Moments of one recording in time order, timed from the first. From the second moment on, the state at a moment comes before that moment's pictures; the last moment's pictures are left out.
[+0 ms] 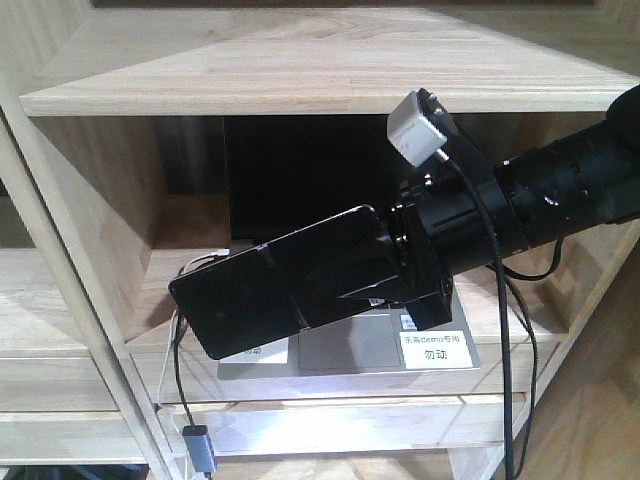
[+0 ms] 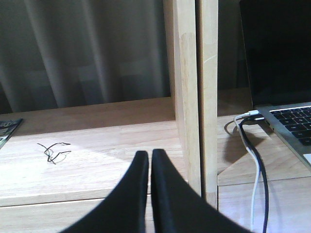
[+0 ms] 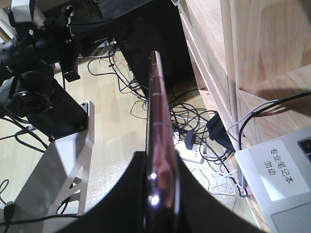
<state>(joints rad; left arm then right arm) 0.04 -0.02 0.03 -0.03 0.18 0.15 0.30 1.48 -1.17 1.10 1.21 -1.24</state>
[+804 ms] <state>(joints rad) 0.04 -0.02 0.03 -0.03 0.18 0.15 0.30 1.30 -1.26 1.22 1.12 -1.21</state>
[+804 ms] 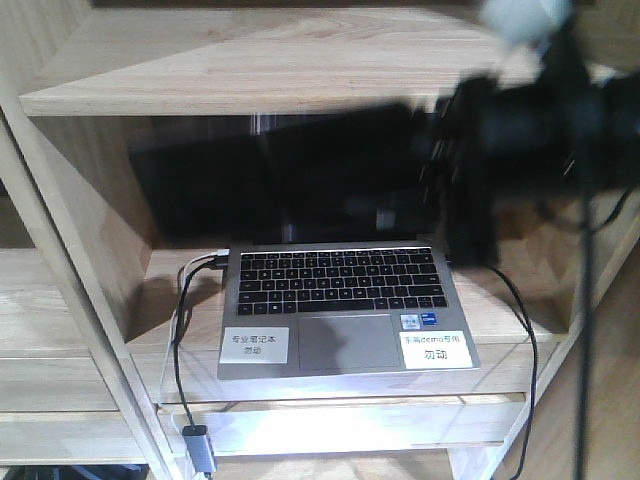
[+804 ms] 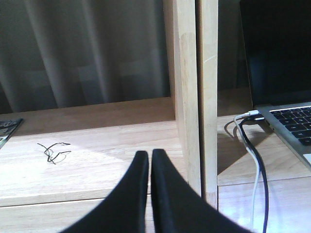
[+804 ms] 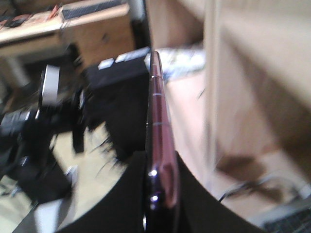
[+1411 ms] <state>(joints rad) 0.04 -0.02 0.03 -0.03 0.18 0.15 0.31 1.47 -1.77 1.08 0.97 -1.00</state>
